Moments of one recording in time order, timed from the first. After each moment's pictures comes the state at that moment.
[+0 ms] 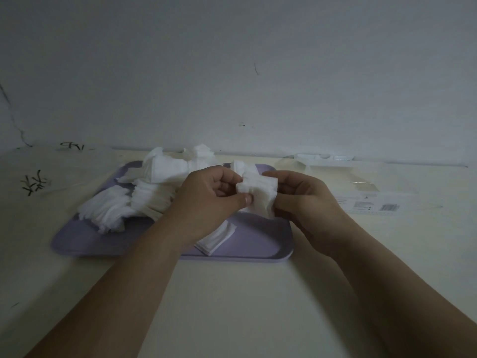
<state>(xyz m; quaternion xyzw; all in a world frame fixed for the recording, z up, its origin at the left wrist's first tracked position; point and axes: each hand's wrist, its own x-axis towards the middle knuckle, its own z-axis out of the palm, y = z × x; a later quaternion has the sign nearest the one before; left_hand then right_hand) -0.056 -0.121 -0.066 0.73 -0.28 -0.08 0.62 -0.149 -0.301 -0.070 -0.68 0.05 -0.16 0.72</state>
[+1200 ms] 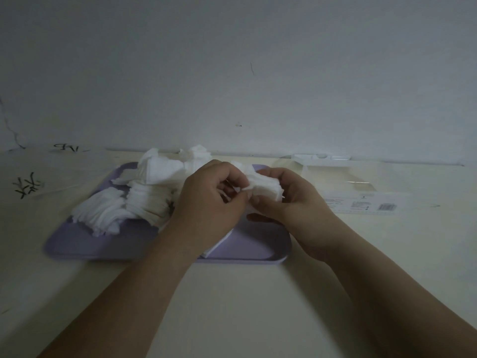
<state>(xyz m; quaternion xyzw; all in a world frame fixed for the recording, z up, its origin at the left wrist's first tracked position) -0.064 -0.130 -0.071 0.76 -0.35 0.11 0.54 -0.149 -0.293 -0.075 -0.67 0.03 -0.15 0.73</state>
